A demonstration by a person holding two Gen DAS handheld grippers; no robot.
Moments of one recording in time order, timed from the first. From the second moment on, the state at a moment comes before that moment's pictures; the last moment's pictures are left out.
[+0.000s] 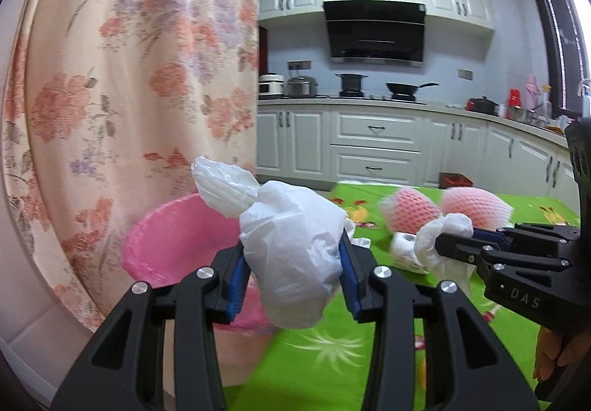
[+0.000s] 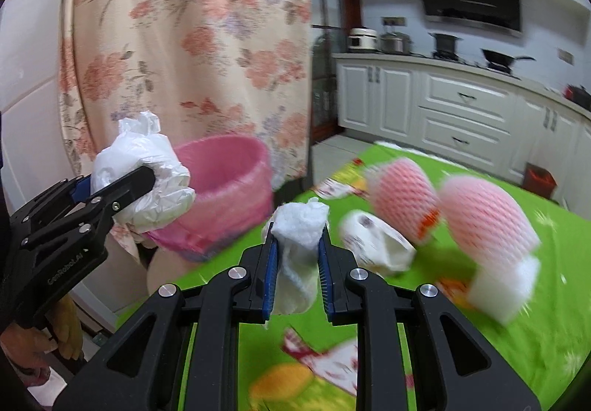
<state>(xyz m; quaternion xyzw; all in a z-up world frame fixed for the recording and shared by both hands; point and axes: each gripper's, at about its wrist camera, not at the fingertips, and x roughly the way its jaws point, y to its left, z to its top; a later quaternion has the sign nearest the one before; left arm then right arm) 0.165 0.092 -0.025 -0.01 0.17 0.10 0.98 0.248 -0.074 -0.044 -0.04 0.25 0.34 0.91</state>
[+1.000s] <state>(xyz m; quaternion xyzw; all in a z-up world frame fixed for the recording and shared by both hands) 0.230 0.245 -0.041 -0.05 0.20 0.18 0.96 0.342 0.078 -0.035 -0.06 0.26 0.43 0.86</state>
